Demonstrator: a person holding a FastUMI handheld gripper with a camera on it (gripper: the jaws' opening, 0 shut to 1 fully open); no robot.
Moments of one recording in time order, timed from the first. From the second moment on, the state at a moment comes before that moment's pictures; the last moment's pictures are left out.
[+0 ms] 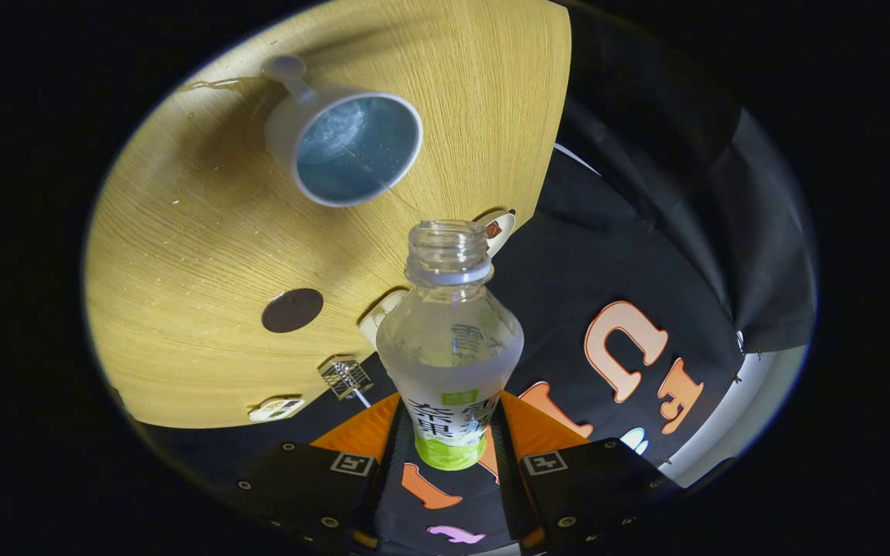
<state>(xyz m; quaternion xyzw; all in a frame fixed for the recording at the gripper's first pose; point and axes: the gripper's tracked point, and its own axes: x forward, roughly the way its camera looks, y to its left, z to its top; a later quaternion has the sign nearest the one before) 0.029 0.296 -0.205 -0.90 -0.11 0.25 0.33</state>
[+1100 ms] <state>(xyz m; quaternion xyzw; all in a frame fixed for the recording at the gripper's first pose) -0.002 0.240 -0.253 -0.55 0.18 0.30 0.76</state>
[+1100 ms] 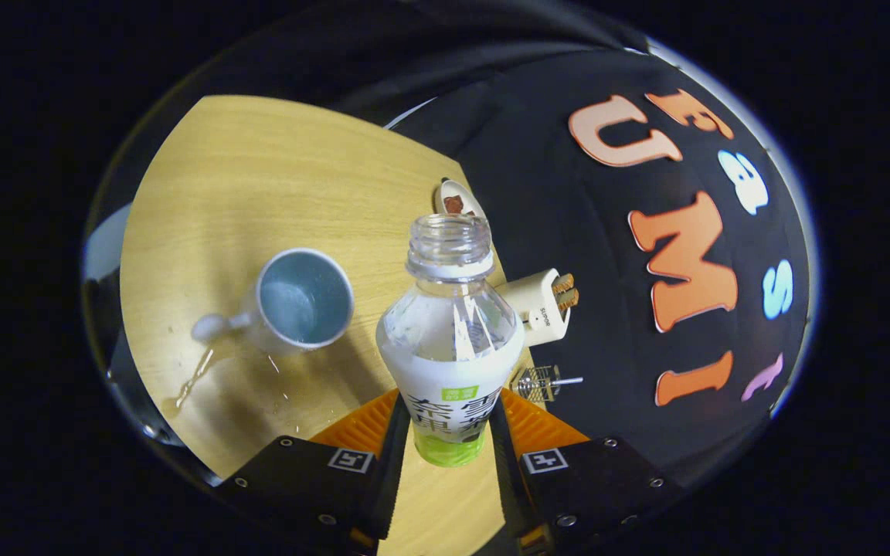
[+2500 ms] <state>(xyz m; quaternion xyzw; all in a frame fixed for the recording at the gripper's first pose) 0.159 0.203 -0.327 -0.08 0.32 0.21 0.92</state>
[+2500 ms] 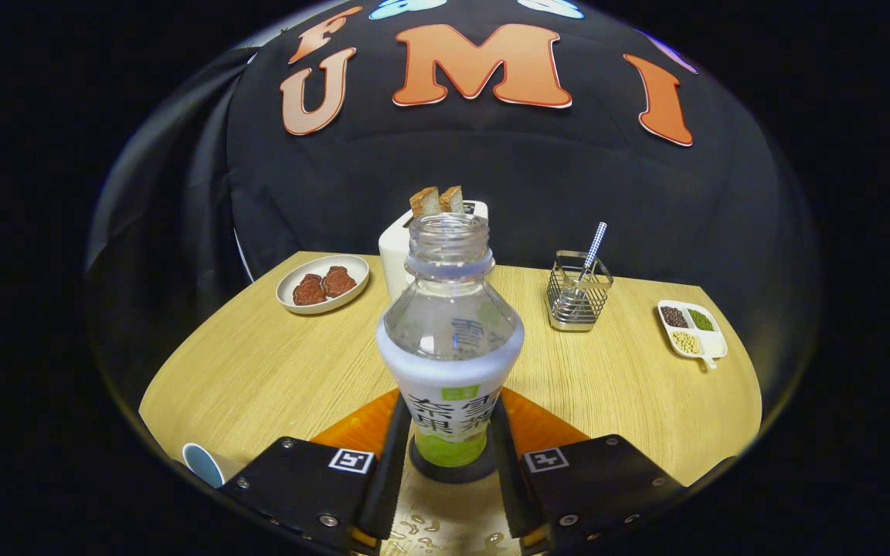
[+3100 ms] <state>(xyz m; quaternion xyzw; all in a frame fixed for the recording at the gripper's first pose) 0.147 0.197 -0.329 -0.07 0.32 0.20 0.92</state>
